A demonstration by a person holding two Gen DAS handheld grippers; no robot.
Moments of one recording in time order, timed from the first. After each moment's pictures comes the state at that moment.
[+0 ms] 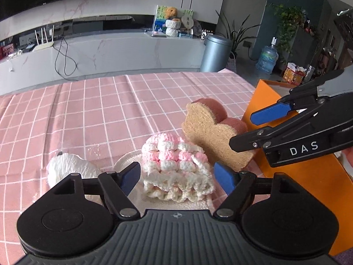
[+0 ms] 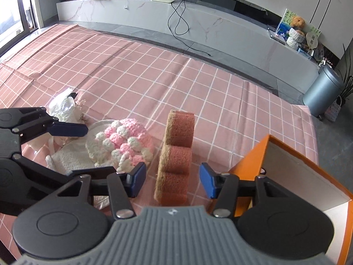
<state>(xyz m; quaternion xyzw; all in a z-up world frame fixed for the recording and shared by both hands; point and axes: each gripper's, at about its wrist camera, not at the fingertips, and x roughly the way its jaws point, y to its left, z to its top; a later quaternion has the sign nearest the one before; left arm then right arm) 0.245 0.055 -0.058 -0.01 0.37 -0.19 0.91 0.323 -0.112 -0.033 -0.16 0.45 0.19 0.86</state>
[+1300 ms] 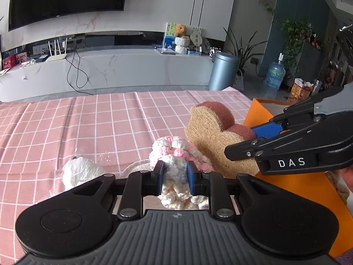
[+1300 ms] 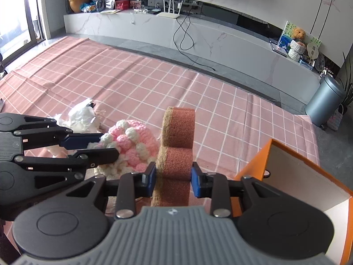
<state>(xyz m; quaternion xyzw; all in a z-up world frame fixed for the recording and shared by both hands) 0.215 0.051 -0.030 -0.02 0.33 -0.15 0.93 0.285 -0.112 -0.011 -0.14 0.41 0.21 0.88</state>
